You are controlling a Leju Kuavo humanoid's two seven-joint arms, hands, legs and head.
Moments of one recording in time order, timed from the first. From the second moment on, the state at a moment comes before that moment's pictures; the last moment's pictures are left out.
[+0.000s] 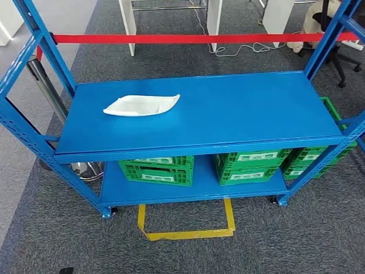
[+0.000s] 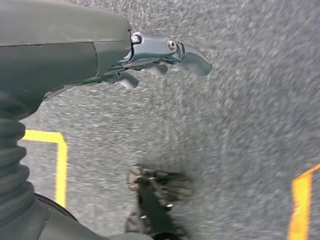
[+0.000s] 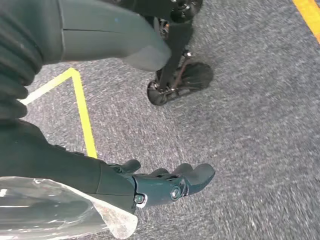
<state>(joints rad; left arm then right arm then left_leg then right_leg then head) 0.07 -0.05 0.49 -0.38 -0.17 0.13 -0.27 0.07 0.05 -0.49 -0.34 0.24 -0.02 -0.14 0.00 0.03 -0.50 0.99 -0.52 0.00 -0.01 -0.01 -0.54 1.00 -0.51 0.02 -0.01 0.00</state>
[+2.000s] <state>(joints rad) 0.16 0.15 0.05 -1.97 0.02 0.08 -0.68 -0.04 0.12 -0.88 -0.22 0.92 -0.06 -0.33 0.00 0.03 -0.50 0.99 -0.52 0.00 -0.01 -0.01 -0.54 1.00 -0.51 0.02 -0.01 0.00</state>
